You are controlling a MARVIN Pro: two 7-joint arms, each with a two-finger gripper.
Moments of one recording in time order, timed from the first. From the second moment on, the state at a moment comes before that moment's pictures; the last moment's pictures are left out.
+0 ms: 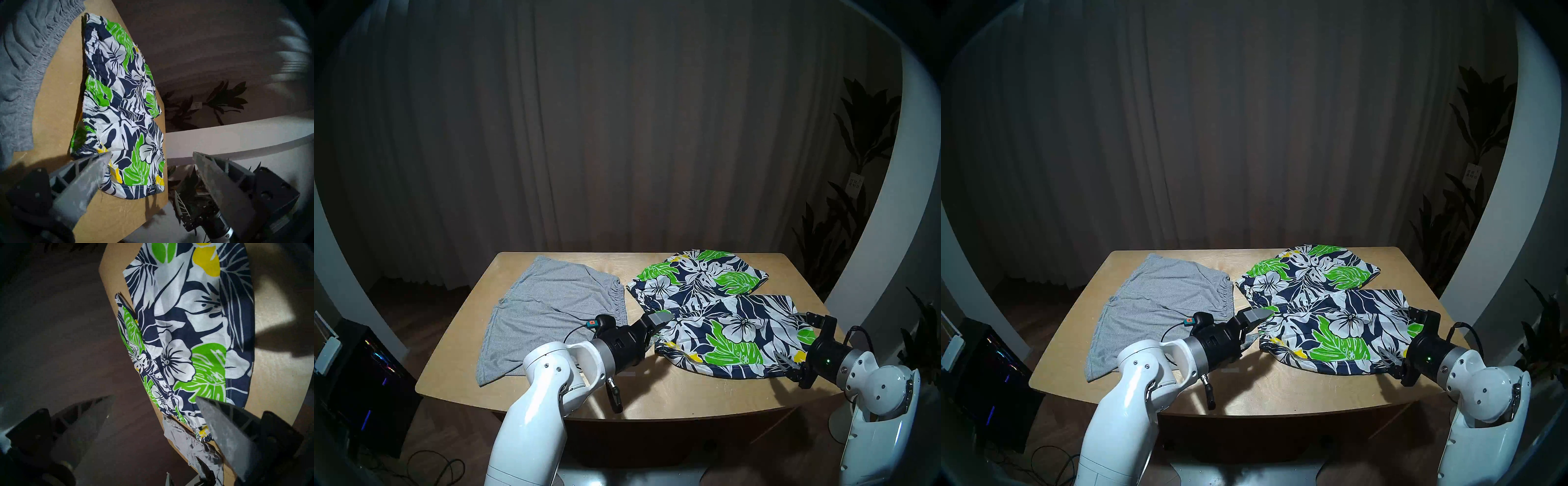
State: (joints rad) left arm 1.77 -1.55 -1.36 -1.89 -1.42 0.79 0.28; right arm -1.97 -1.53 2.26 -2.17 2.48 0.38 -1.11
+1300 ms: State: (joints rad) left arm 2.11 -1.63 -1.67 -2.17 -1.52 0.41 0.26; right arm -1.86 -1.52 1.81 -2.17 2.62 0.52 -1.33
